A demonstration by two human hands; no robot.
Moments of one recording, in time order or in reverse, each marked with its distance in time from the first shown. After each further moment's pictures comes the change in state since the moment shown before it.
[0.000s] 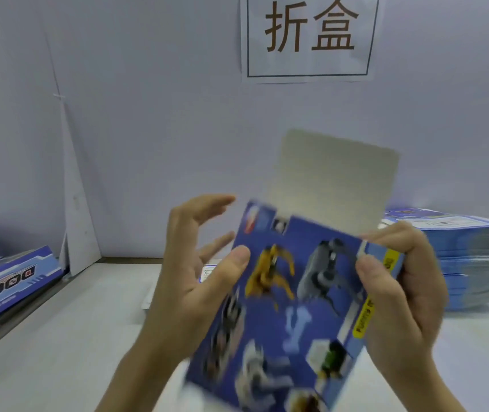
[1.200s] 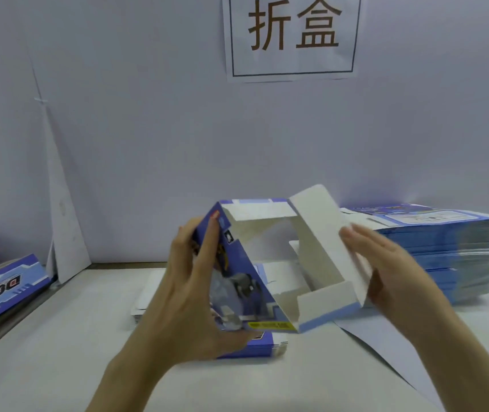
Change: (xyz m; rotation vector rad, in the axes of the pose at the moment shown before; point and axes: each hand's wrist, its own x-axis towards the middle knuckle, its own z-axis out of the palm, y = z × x) left_hand -0.008 -0.059 -0.007 0.670 -0.244 0.276; right_hand 0.032 0.032 -0.043 0.292 -0.181 1.055
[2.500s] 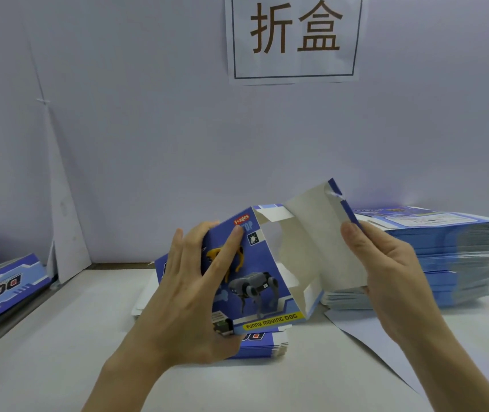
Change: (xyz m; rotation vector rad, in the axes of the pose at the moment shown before) left_hand -0.003 0.003 -0.010 0.239 -0.185 -0.016; right_hand -0.009 0.000 0.018 -0.179 0.101 -0.319
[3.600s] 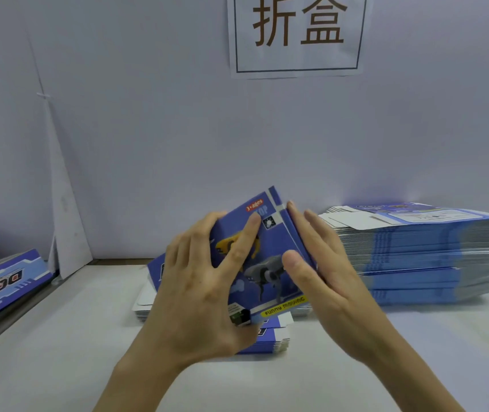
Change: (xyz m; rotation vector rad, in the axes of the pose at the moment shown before) left_hand 0.007 0.021 -0.002 0.126 0.050 -0.100; right_hand -0.020 0.017 0.040 -0.330 -0.250 -0.214
